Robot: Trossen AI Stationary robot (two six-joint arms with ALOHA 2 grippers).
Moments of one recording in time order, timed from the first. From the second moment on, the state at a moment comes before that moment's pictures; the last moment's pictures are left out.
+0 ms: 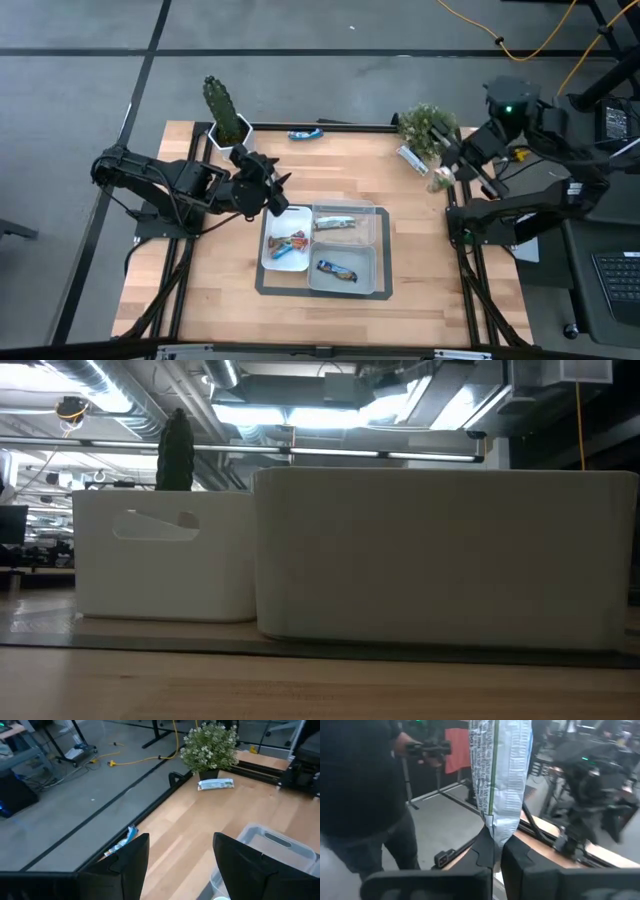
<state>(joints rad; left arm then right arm) -0.28 1.33 1.46 -0.92 -0.94 -0.55 -0.30 1.08 1.66 -0.91 -0.96 -0.41</state>
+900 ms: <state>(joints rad) -0.28 1.33 1.46 -0.95 -0.83 -0.55 0.08 1.25 1.32 -0.42 -0.35 -0.04</state>
